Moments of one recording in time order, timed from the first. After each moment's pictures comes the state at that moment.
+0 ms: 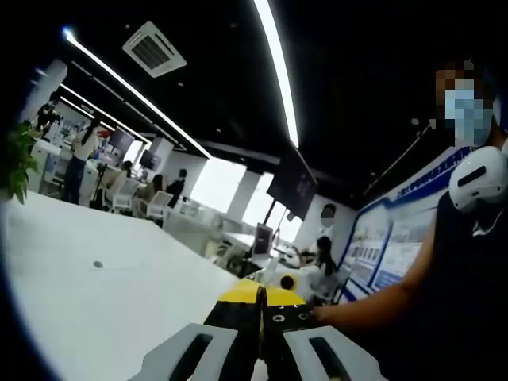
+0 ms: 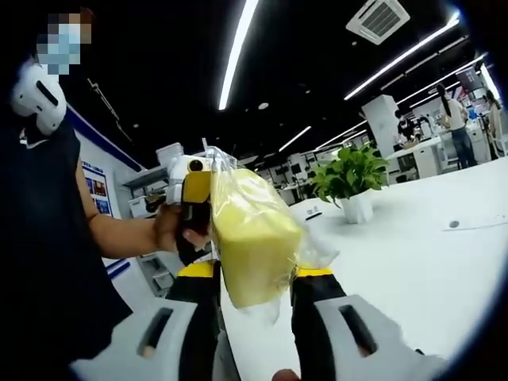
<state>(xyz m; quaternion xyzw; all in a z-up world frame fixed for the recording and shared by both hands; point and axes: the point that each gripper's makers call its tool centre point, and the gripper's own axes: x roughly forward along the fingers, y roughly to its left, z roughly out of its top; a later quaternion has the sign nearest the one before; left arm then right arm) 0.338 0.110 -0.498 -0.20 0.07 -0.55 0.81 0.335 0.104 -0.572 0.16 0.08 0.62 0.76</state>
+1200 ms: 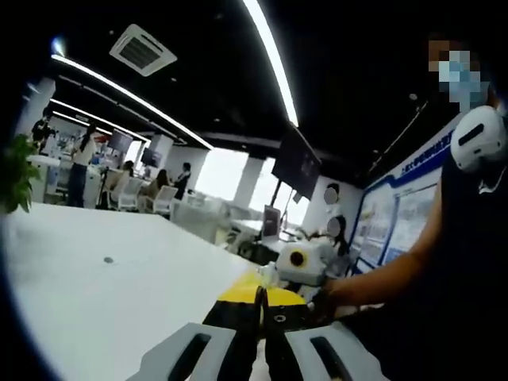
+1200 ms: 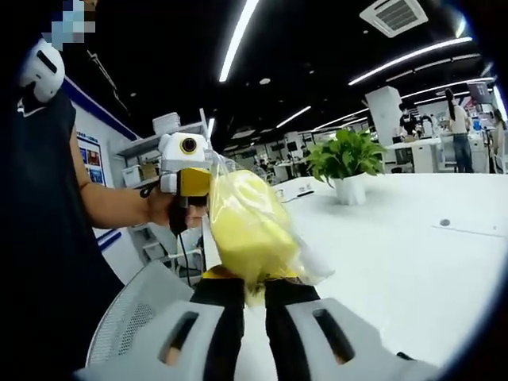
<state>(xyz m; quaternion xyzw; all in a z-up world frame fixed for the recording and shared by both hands) 0.333 0.111 -0.539 -0.15 0.09 -0.54 0.82 0.335 0.098 -0.609 0.07 0.13 0.62 0.77</state>
